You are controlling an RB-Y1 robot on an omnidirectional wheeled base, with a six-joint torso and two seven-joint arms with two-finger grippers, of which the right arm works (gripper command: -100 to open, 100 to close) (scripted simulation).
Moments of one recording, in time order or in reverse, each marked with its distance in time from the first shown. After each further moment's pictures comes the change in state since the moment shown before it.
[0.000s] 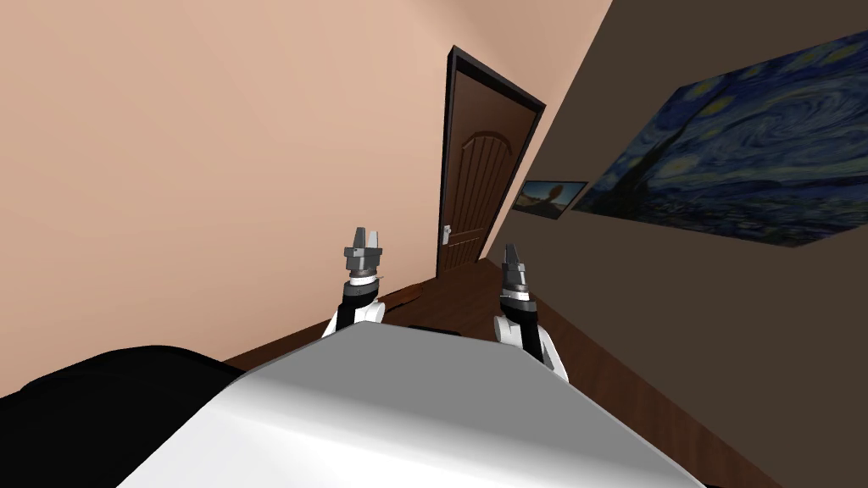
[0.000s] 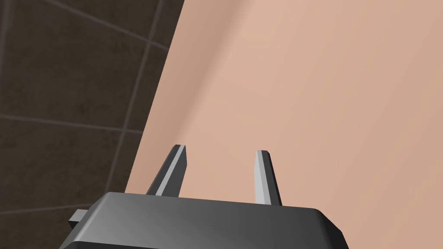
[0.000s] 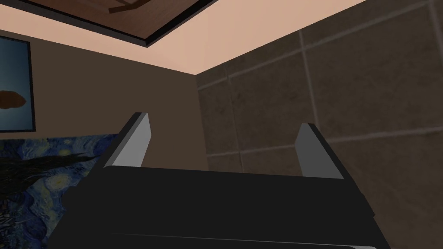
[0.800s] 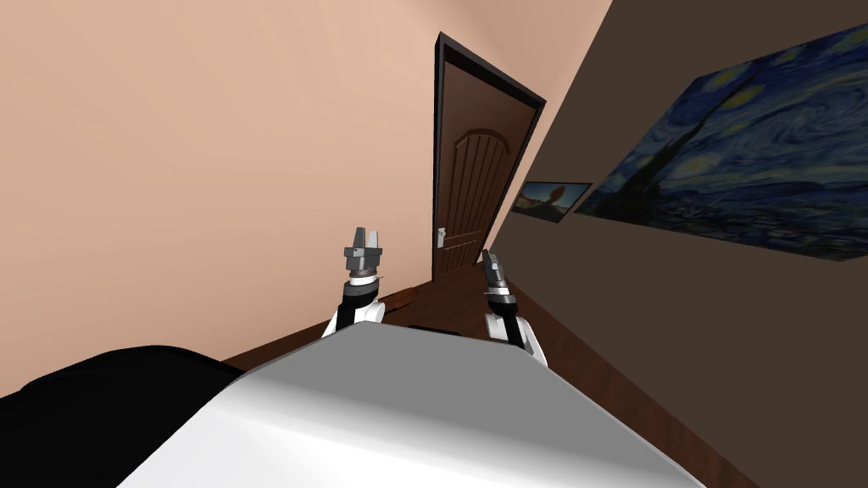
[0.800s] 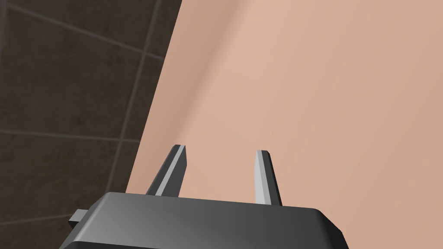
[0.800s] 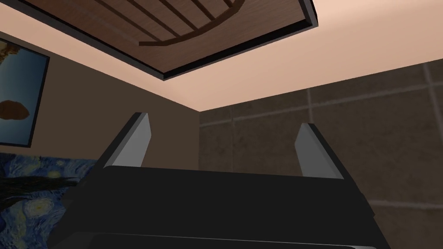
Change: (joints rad) arm -0.066 -0.014 0.056 0.153 0.109 0.050 0.134
